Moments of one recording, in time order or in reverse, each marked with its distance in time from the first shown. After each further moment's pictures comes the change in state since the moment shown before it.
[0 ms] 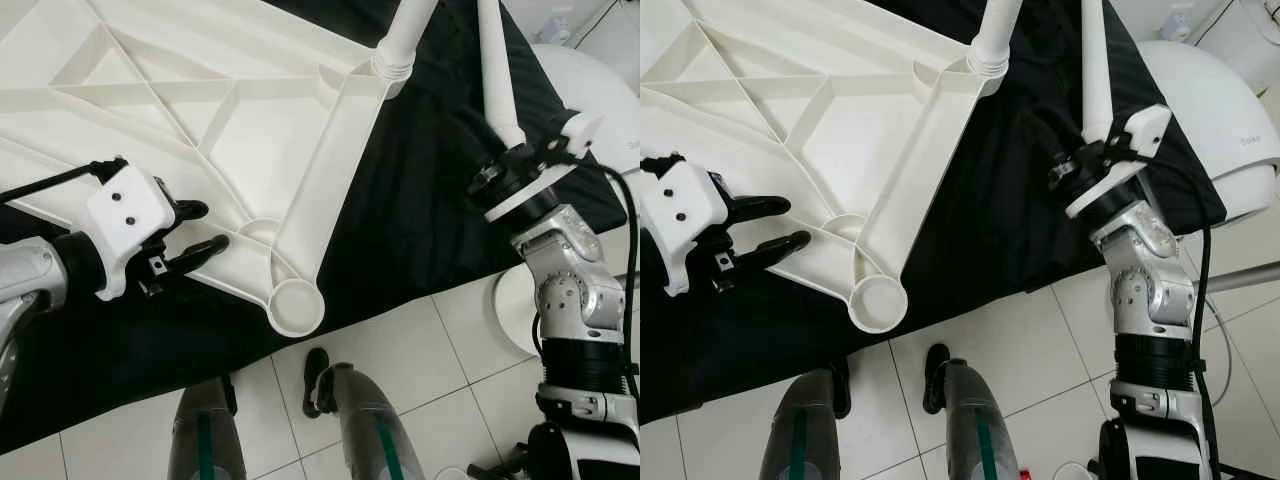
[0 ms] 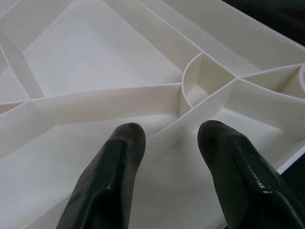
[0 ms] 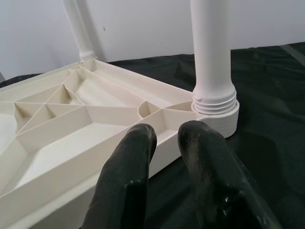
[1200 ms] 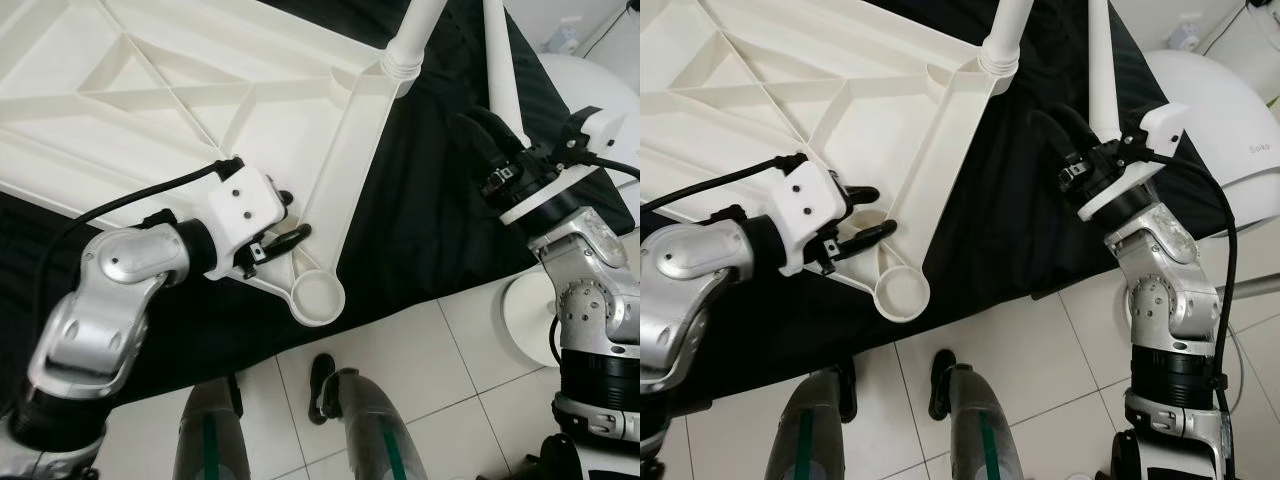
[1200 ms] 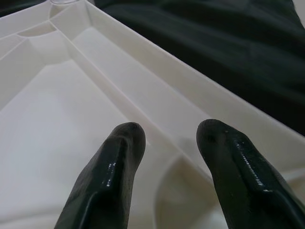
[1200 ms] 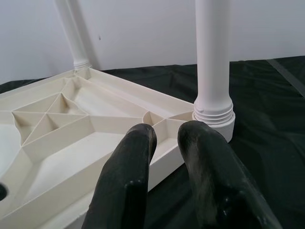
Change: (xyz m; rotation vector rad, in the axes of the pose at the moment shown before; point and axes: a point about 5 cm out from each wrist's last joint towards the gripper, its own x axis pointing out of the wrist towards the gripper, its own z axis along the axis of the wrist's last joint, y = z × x) left arm 0.084 -0.007 0.031 -0.015 -0.181 0.025; right arm -0.010 0.003 0.018 -0.036 0.001 -0.060
